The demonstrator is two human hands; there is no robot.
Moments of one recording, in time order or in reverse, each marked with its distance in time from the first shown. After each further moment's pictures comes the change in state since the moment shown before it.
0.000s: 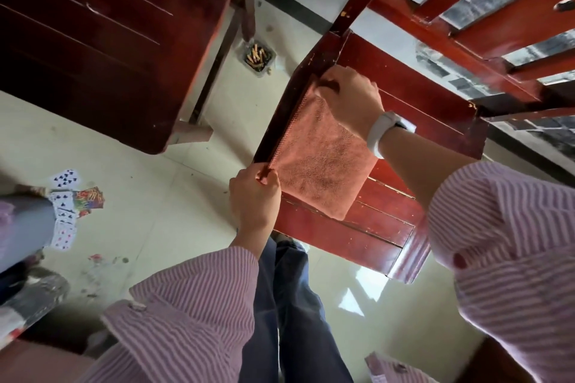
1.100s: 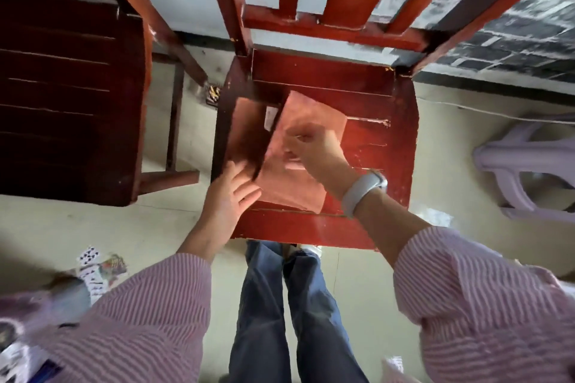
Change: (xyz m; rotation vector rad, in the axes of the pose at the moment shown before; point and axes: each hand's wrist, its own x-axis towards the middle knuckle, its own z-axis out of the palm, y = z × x) left_hand -0.015 0.045 0.003 -0.592 -0.579 -0.293; right_hand -0.116 0.030 -0.021 0.931 0.070 0.509
